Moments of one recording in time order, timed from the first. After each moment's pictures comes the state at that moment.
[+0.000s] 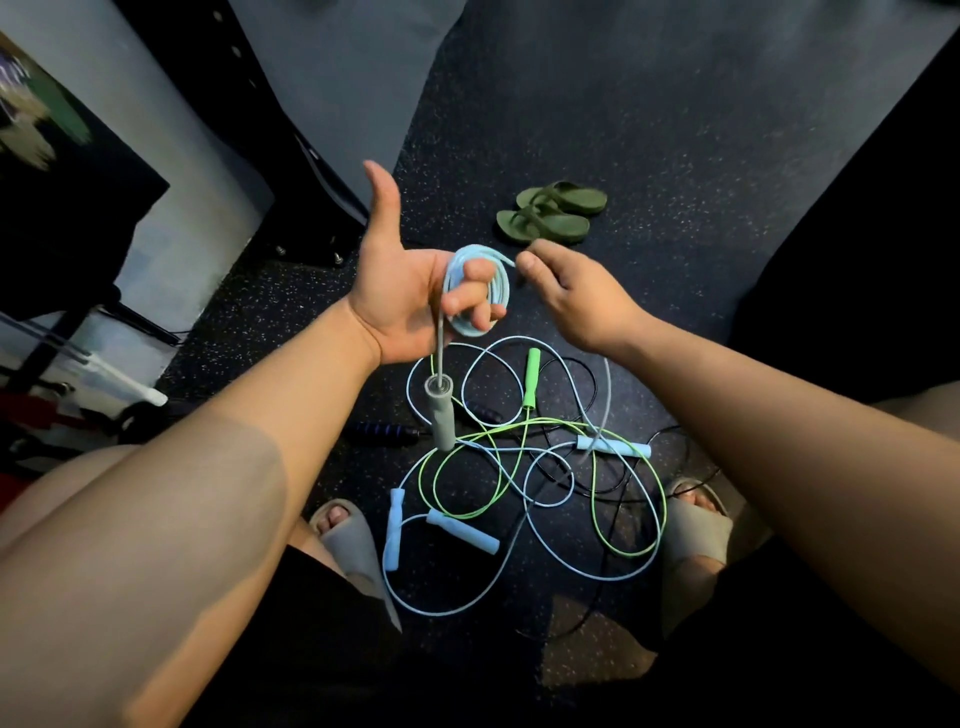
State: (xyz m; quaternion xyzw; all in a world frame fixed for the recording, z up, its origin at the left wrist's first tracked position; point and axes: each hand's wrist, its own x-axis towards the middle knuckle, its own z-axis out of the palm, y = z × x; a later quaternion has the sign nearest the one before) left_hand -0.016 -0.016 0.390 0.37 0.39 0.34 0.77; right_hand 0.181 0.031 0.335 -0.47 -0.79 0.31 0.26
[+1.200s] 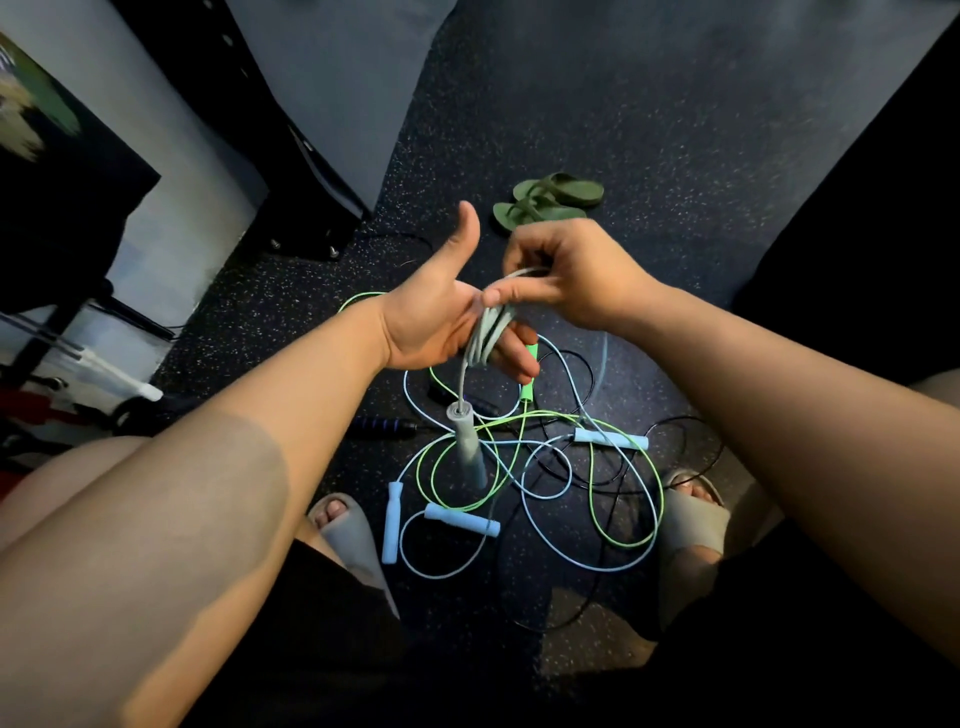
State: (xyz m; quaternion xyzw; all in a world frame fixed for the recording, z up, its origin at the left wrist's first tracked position) left_hand -0.005 -0.014 0.367 0.50 0.42 0.15 0.74; right_hand 0.181 0.030 0.362 -0.34 -0.84 0.33 0.27
